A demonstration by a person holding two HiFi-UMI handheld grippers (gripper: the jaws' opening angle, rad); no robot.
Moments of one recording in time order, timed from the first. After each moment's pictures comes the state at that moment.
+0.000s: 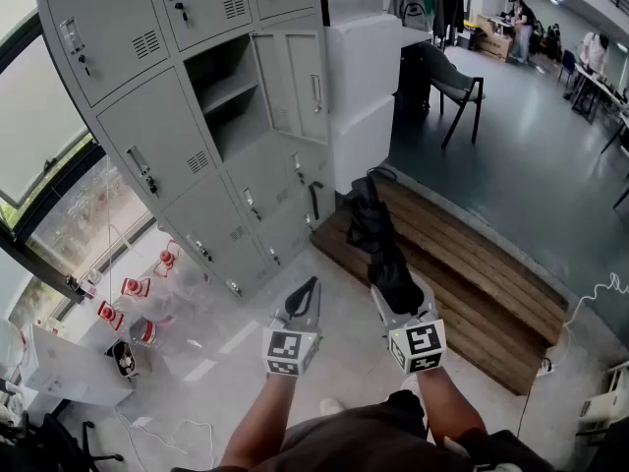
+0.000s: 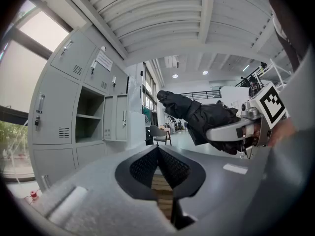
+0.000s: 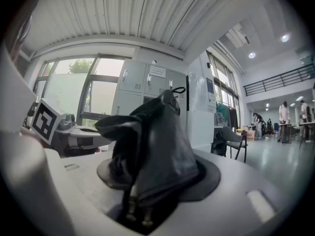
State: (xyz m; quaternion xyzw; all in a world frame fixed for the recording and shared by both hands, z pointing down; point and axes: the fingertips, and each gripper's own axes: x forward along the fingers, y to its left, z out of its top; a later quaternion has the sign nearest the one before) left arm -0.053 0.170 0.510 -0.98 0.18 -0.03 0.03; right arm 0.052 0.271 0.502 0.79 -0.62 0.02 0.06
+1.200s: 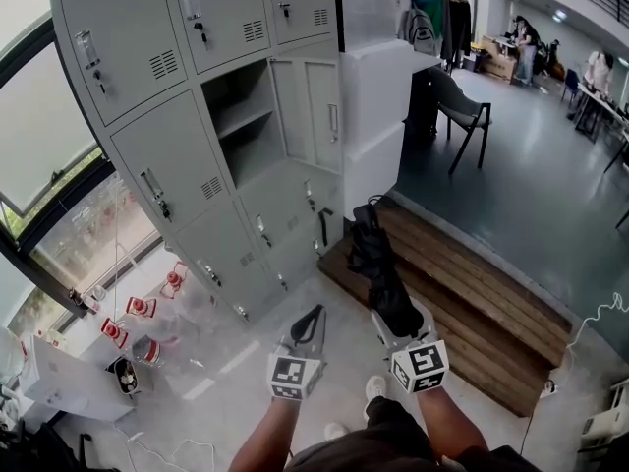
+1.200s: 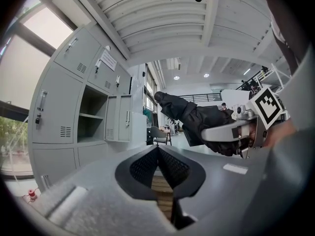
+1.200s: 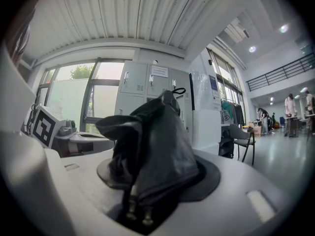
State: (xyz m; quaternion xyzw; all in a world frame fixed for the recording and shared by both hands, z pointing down) left arm -0.066 0.141 0.505 -0.98 0.18 -0.01 0.02; right arm 0.038 0.229 0.495 0.77 -0.64 0.03 0.04
